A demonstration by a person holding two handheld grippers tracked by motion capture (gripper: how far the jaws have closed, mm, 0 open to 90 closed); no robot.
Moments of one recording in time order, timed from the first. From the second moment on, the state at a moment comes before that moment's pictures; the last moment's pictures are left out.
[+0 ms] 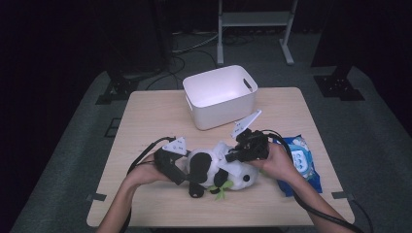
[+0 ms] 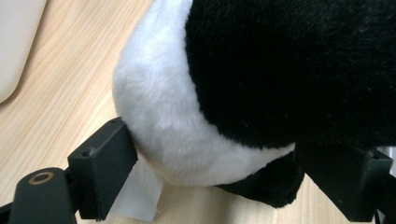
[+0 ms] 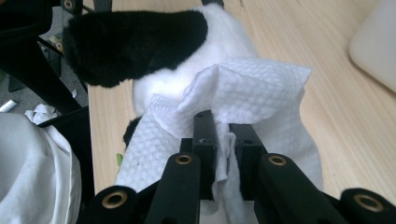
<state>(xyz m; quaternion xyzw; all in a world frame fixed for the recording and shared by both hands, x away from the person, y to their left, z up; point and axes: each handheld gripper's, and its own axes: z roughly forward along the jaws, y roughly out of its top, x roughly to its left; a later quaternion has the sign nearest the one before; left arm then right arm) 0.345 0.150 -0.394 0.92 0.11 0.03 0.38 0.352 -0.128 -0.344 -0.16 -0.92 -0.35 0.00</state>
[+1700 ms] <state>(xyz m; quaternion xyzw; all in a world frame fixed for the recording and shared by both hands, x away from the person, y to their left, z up) 0.357 0.122 -0.353 0.93 0.09 -0.04 0.37 0.344 -0.125 -0.350 -0.15 -0.92 -0.36 -0.01</state>
